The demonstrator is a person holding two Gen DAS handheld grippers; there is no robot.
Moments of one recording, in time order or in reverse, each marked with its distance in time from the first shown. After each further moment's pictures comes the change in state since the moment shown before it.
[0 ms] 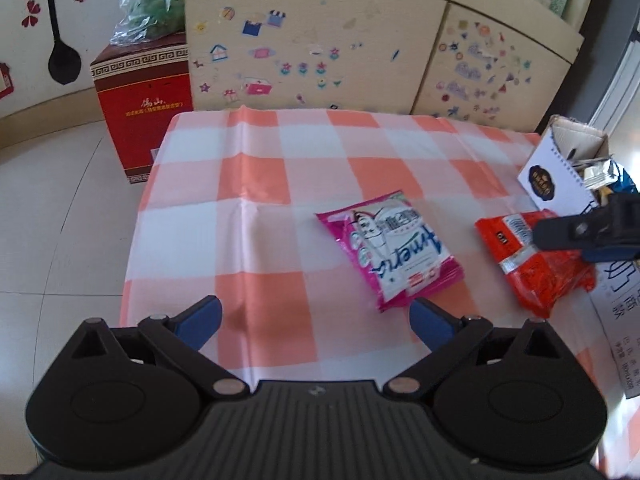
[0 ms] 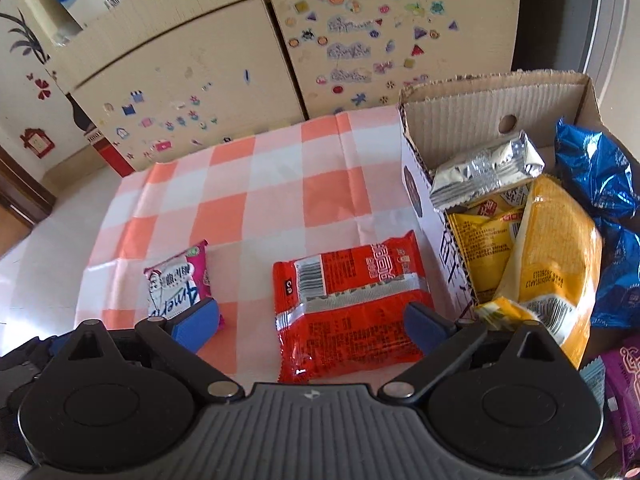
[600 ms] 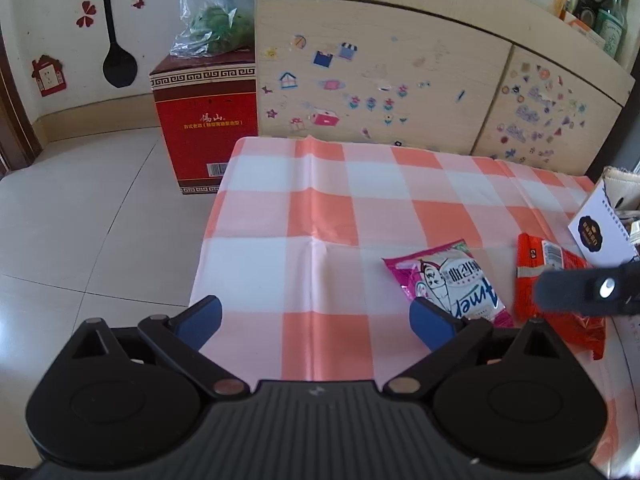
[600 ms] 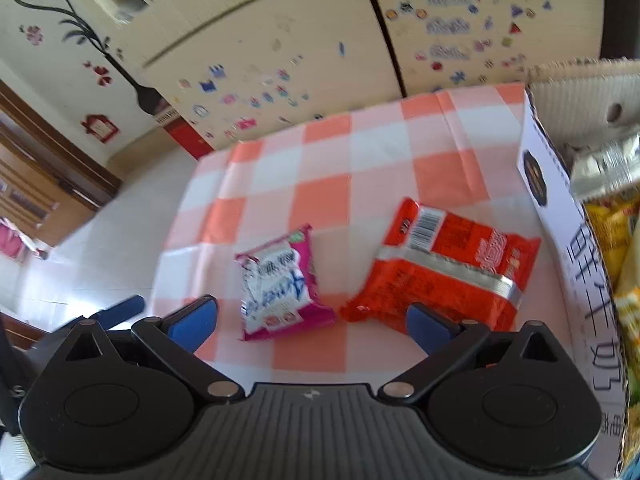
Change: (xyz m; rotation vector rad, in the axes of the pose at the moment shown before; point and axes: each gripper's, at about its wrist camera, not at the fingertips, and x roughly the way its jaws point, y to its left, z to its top) left arm -0.006 0.023 0.015 -0.103 -0.058 0.131; right arm 0.002 0.035 0.009 -0.048 0.008 0.225
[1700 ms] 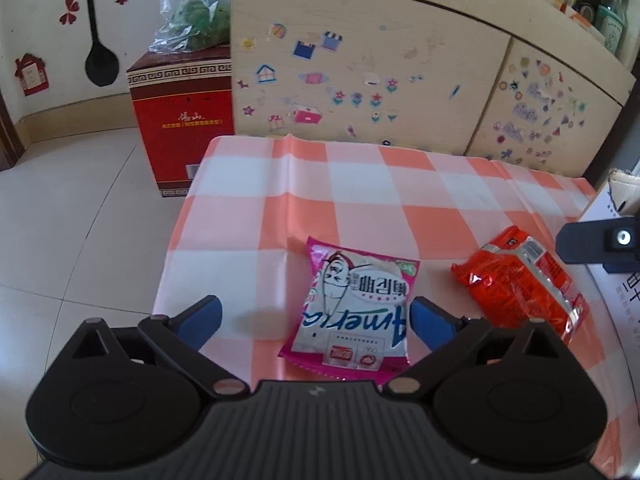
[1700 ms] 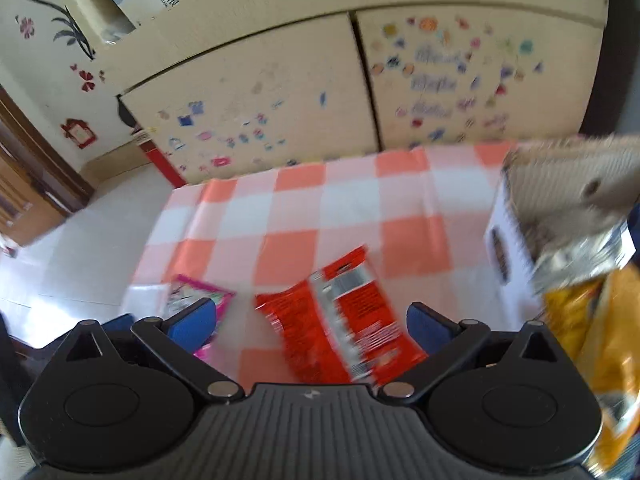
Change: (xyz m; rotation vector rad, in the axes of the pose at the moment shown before) left arm 0.027 -0.010 0.005 0.016 0.004 -0.039; right arm 0.004 -0.005 0.026 -0.074 -0.040 -0.164
